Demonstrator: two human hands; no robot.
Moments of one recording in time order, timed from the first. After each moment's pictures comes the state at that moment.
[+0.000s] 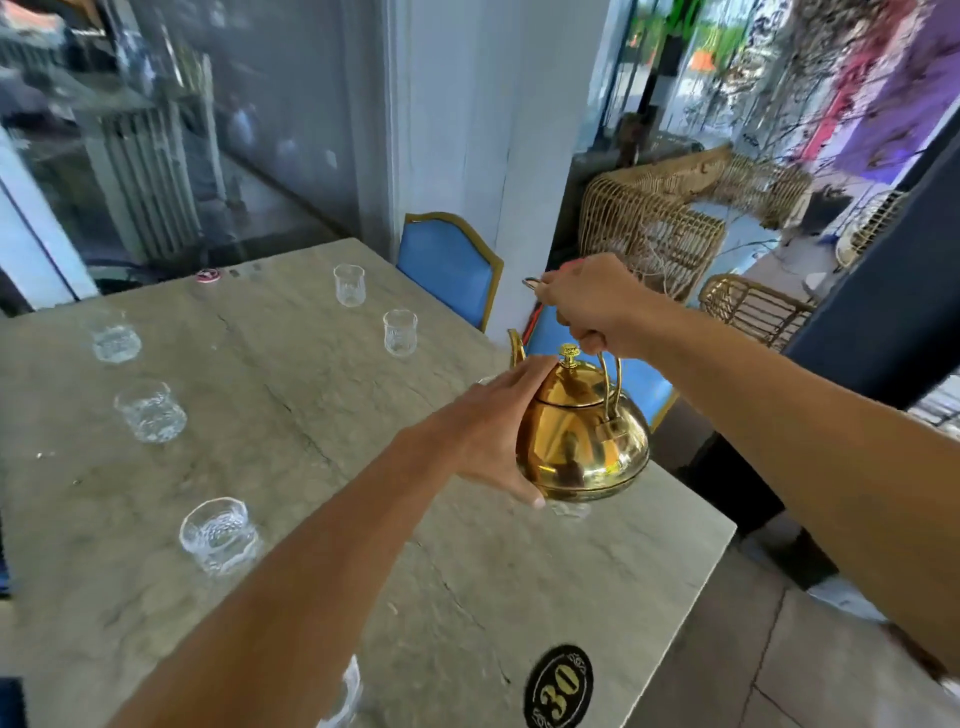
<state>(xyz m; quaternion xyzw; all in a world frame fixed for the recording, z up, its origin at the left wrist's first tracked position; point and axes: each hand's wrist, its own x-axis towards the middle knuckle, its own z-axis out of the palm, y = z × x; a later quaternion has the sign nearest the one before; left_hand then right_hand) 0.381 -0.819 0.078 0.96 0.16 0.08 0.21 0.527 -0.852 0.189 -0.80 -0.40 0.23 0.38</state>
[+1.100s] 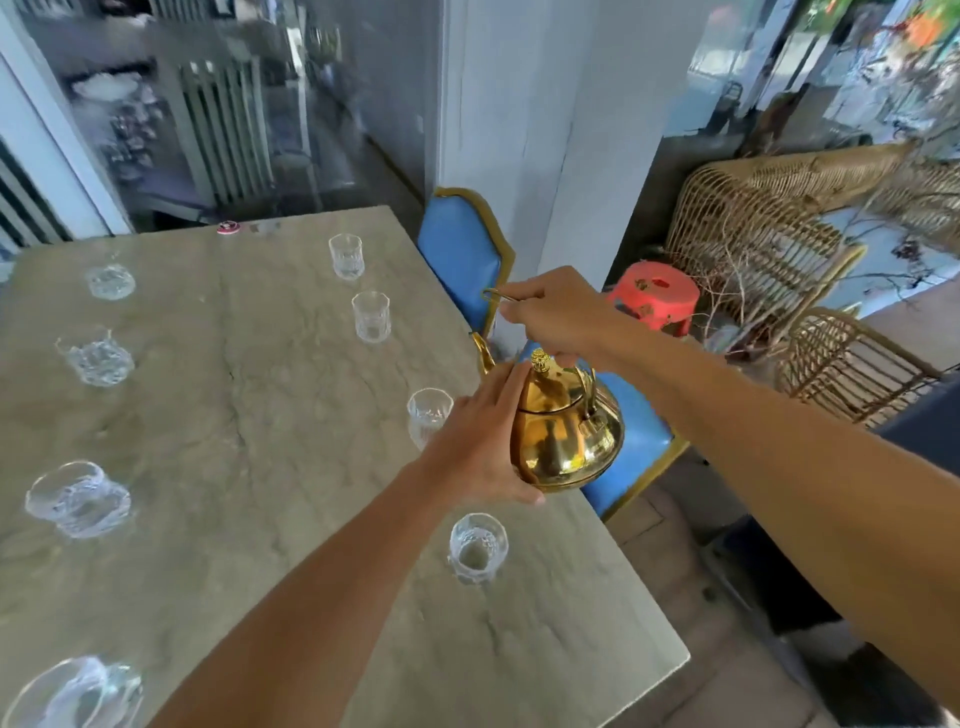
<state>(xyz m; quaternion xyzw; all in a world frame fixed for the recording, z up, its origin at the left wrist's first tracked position) 0.589 -0.807 0.008 0.88 0.37 0.18 0.23 0.719 -0.789 0.147 -0.69 -0.58 0.33 0.28</state>
